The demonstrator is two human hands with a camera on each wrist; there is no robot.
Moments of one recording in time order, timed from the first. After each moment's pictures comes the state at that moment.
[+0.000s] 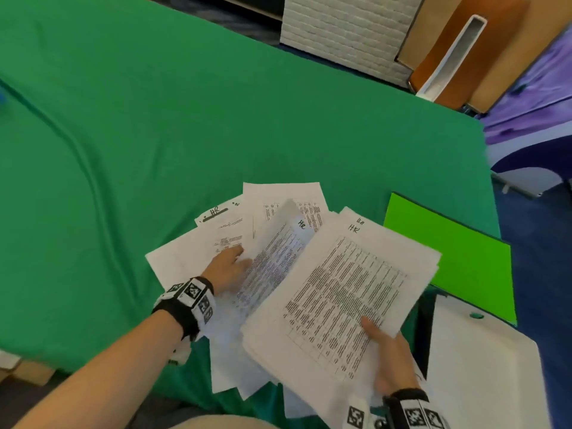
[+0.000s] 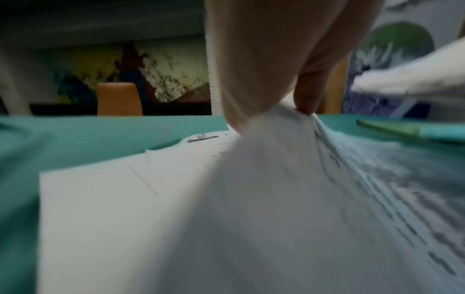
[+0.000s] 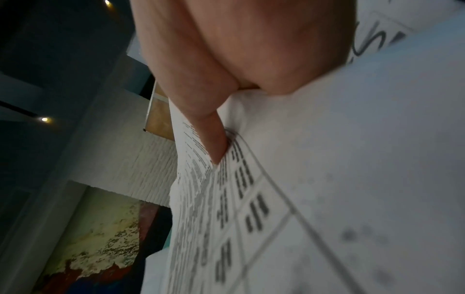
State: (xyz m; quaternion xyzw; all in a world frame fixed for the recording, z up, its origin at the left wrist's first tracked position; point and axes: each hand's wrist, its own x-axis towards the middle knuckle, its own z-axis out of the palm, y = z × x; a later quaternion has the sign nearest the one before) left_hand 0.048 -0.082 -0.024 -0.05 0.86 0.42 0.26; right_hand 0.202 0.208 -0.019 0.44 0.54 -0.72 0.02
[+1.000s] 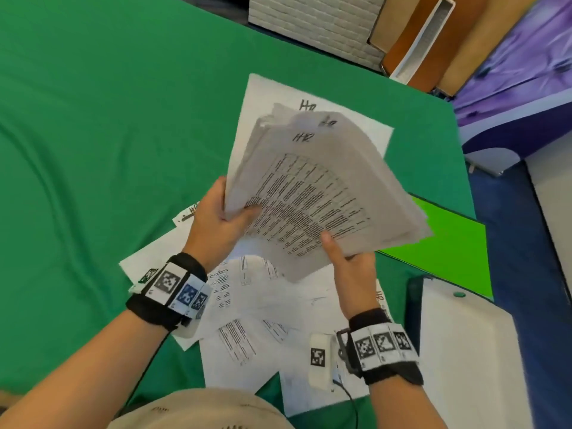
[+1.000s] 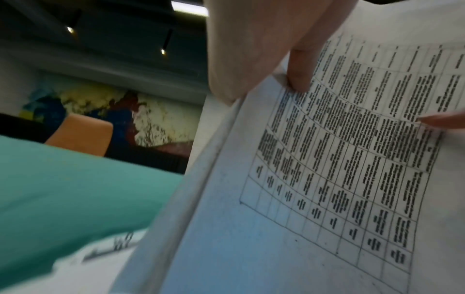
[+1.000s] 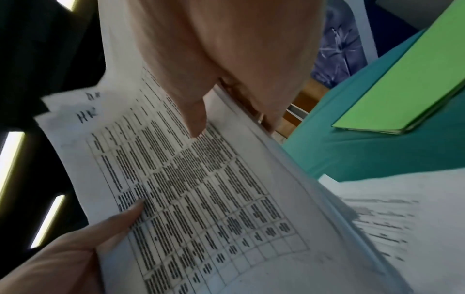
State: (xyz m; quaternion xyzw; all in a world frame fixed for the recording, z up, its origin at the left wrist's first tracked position) left_hand 0.023 -0.071 0.059 0.09 0.71 0.70 0.01; right_hand 0.105 0.134 0.056 0.18 0.71 -0.66 -0.15
